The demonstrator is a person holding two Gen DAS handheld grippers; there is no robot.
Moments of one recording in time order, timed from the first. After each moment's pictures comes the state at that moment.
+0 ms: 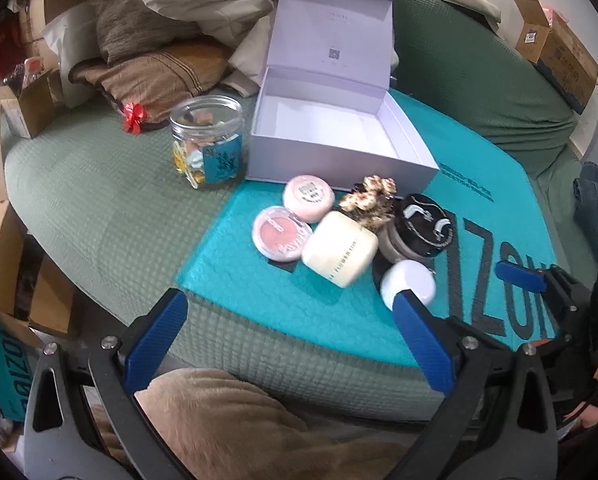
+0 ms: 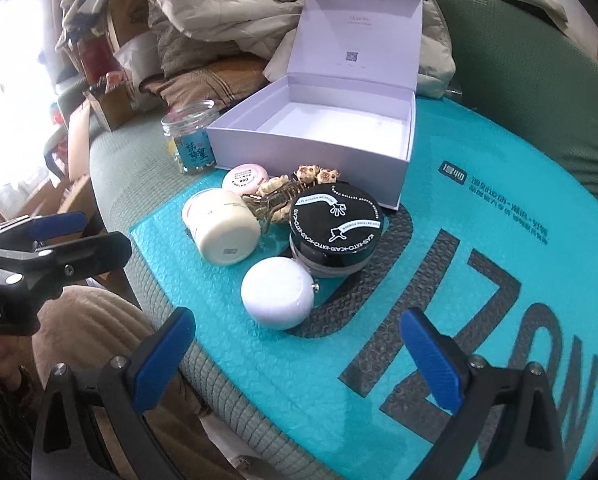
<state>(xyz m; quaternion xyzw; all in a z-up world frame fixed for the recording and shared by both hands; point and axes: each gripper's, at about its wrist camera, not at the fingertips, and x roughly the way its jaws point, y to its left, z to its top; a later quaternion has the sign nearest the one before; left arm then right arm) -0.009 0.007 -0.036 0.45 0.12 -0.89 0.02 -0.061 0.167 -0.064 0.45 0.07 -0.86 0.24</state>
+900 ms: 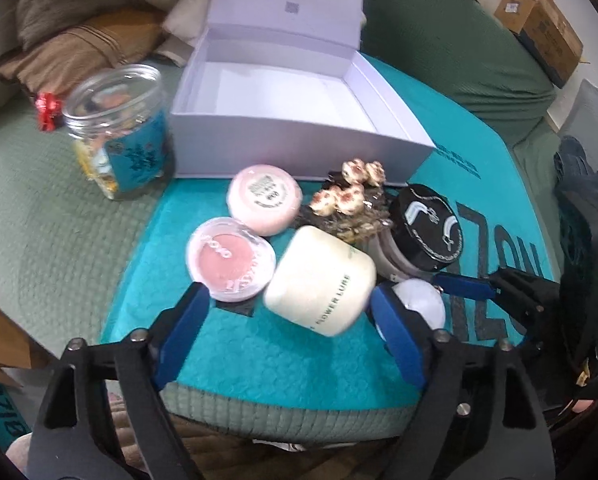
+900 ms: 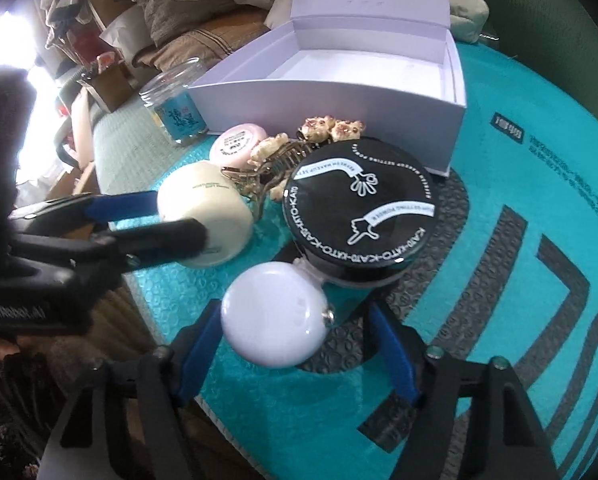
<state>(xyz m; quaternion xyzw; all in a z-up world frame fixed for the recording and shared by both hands) -0.084 0.015 -0.085 0.49 0.12 -0.86 -0.08 -0.111 0.148 -0.106 0.53 0.05 -0.80 0.28</state>
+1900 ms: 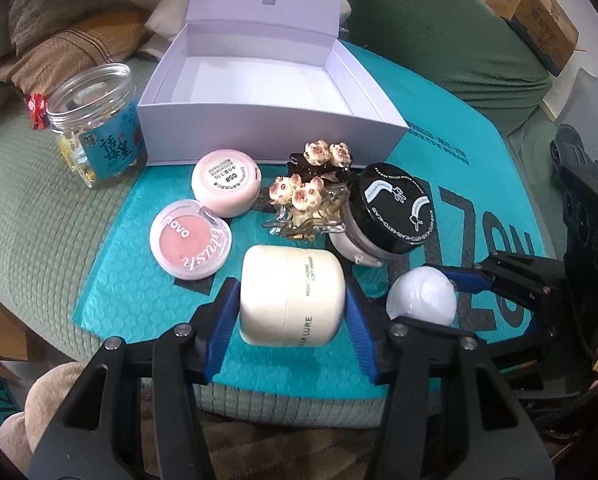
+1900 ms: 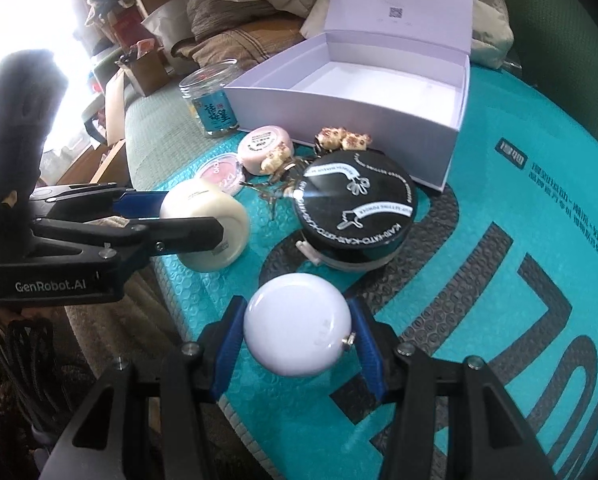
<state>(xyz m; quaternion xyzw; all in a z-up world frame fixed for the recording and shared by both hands) -0.075 0.045 -0.079 0.50 0.11 -0.86 -0.07 -0.094 0.166 -0.083 0.50 0.10 -0.79 0.33</state>
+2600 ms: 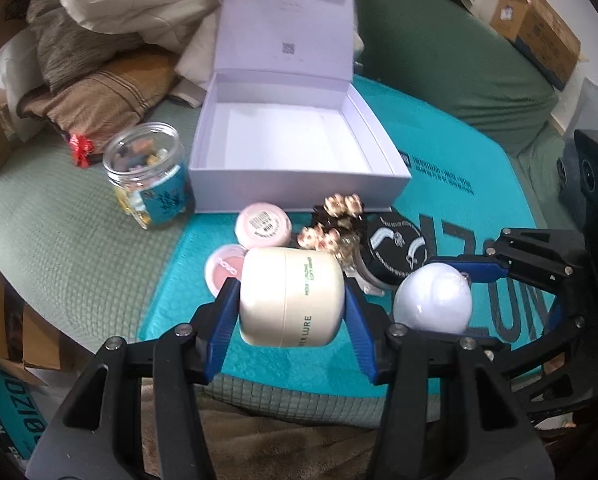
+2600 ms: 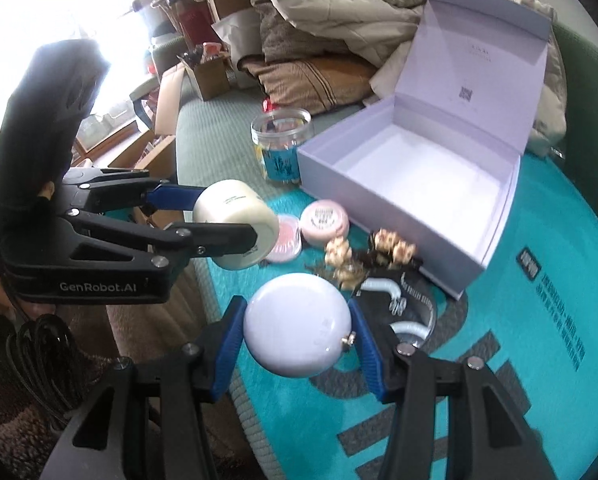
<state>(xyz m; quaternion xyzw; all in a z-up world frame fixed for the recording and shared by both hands) -0.065 0.024 -0.025 0.47 0.09 -0.88 -0.03 -0.100 0.131 -0.013 0.44 0.16 -0.78 0.42</state>
